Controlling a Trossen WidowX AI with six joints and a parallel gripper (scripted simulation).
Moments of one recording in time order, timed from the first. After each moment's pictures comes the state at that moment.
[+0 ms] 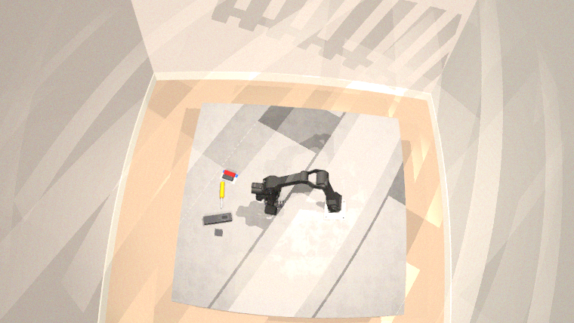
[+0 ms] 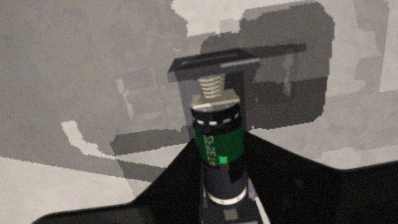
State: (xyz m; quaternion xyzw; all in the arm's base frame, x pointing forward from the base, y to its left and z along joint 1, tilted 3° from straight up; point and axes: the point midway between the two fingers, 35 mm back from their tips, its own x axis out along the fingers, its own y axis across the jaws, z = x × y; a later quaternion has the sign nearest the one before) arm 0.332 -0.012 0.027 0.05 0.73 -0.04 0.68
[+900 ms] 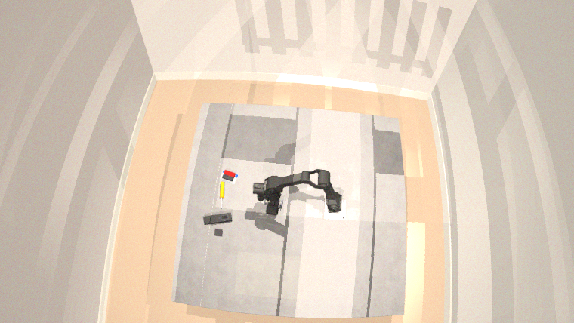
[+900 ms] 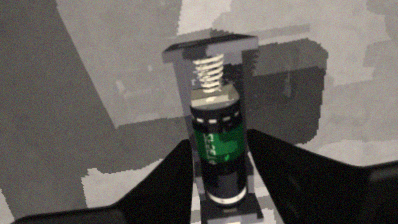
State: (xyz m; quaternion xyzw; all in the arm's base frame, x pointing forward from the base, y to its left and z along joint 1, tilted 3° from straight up) arm 0.324 -0.012 0.027 0.05 0.73 -0.04 0.68
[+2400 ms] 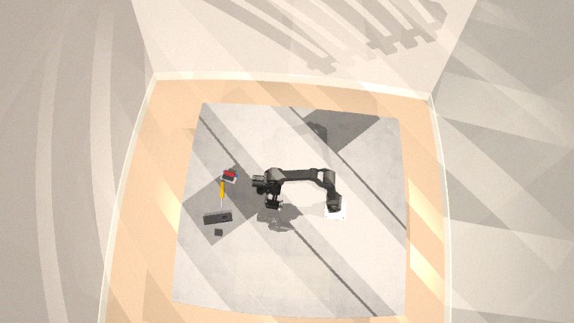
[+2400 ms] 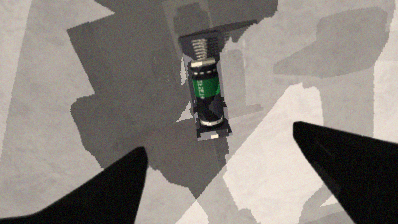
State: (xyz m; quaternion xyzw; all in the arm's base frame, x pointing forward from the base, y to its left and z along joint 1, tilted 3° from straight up) arm 0.324 -0.013 0.117 0.05 0.73 -0.04 0.68
